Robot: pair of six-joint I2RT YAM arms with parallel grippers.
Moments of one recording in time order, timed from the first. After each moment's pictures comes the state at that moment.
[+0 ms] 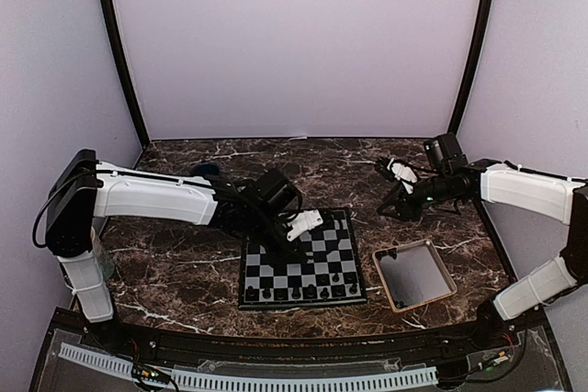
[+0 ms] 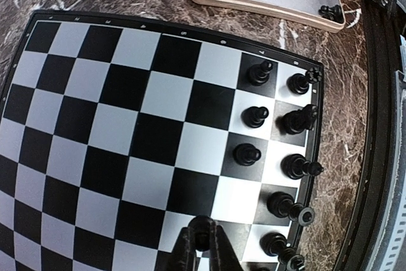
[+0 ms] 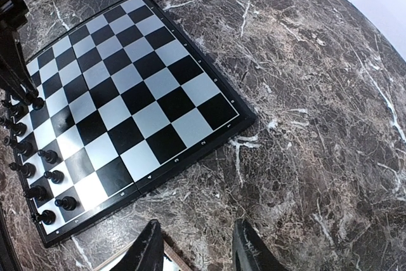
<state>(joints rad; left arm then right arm) -1.01 1.83 1.27 -0.46 0.23 0.19 0.39 1.36 0.88 -0.39 -0.49 -0.49</state>
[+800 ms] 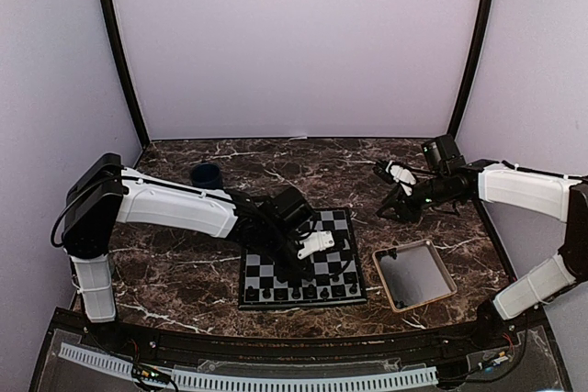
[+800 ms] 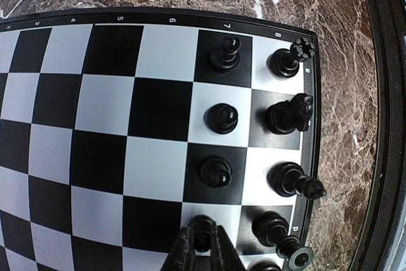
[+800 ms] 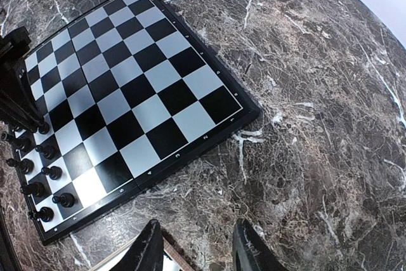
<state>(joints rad) -1.07 1.94 1.30 -0.45 0.22 0.26 0.39 1.39 0.88 -0.40 -0.49 -0.49</state>
